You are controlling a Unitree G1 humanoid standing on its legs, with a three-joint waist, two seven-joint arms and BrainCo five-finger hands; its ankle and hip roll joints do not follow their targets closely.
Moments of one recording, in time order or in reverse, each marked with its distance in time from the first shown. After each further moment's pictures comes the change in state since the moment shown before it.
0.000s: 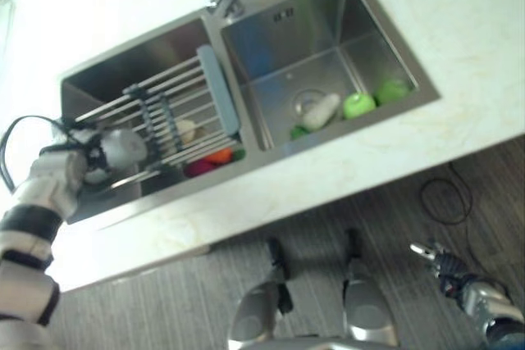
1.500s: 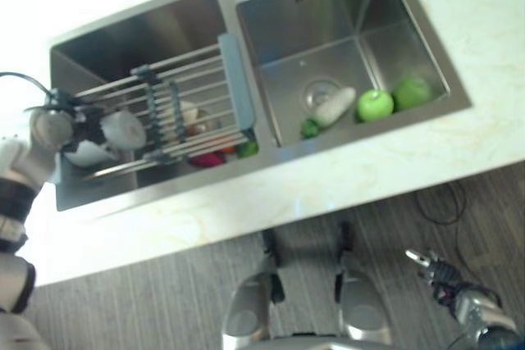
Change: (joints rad) left arm -0.188 0.079 -0.047 -0.009 -0.063 0.012 -0.539; right arm -0.001 0.045 -0.034 -0.012 -0.001 0.004 -0.001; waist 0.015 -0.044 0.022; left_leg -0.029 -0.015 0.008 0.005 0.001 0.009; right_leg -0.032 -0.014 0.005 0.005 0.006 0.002
